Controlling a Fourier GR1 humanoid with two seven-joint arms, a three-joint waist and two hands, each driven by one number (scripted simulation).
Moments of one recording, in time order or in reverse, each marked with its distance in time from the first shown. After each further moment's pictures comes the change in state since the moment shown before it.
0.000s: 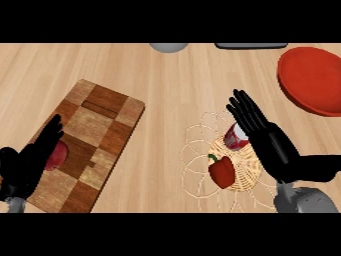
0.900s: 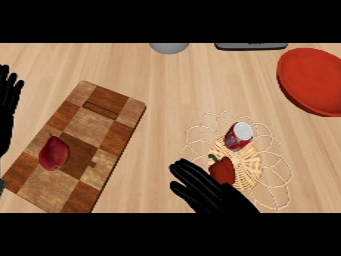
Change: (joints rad) left arm -0.183 -0.027 0.247 0.016 0.069 0.018 -0.177; right arm 0.137 -0.077 0.465 -0.308 0.699 -0.179 -0.173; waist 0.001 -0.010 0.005
